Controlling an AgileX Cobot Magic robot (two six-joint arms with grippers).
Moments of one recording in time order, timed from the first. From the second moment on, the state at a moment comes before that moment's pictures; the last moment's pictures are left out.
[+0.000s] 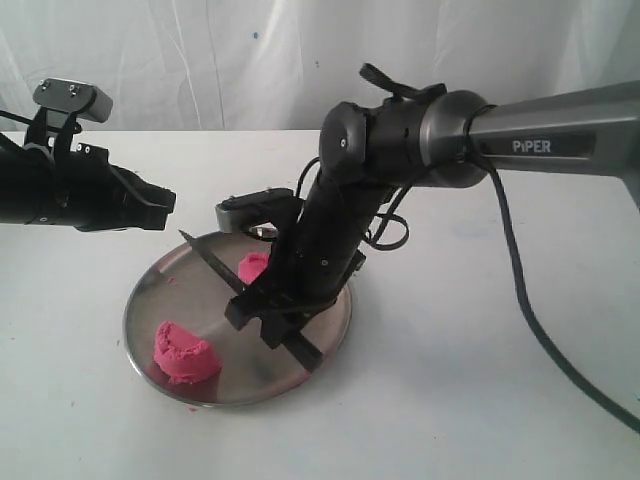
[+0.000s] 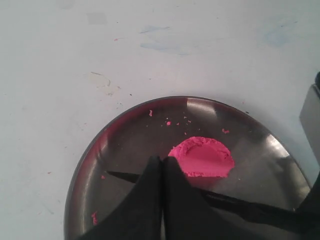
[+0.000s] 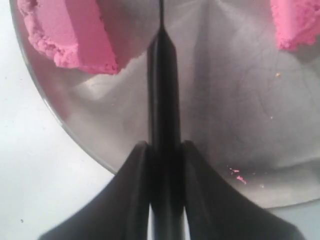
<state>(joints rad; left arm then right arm) -0.08 1.52 -0.84 -1.50 0.46 1.62 0.65 2.04 -1.47 0.43 0.92 -0.38</state>
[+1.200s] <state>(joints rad) -0.08 1.52 -0.84 -1.50 0.46 1.62 0.62 2.02 -1.48 0.56 0.87 -0.47</state>
